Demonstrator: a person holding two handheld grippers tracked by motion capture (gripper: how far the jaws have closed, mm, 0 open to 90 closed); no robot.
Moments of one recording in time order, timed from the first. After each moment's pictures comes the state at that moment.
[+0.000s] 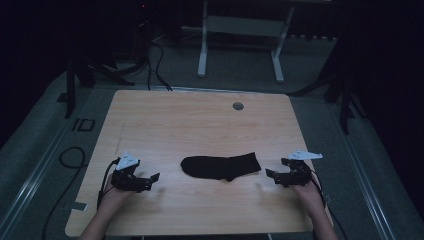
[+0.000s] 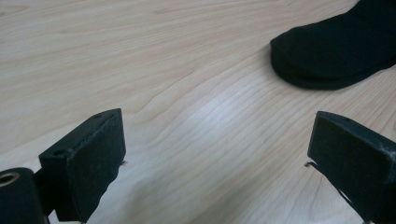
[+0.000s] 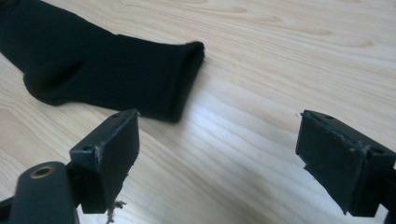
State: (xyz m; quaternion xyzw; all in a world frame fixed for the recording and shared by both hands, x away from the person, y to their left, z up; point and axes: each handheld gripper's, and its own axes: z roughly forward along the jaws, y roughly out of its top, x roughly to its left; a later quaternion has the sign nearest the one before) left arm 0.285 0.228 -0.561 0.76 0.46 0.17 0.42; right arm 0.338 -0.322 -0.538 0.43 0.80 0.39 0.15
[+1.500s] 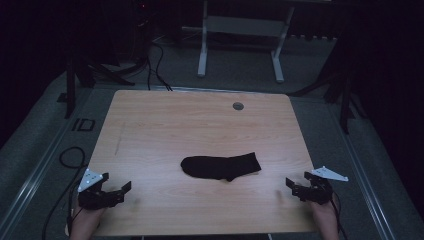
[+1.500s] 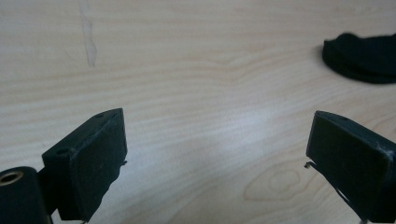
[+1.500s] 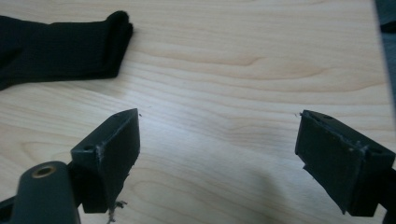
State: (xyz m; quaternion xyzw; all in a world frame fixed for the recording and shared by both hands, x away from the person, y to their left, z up) left arm 0.226 0.284 -0.563 0.69 0.54 0.23 0.44; right arm 0.288 -0.370 -0.548 0.52 0.73 0.39 0.22
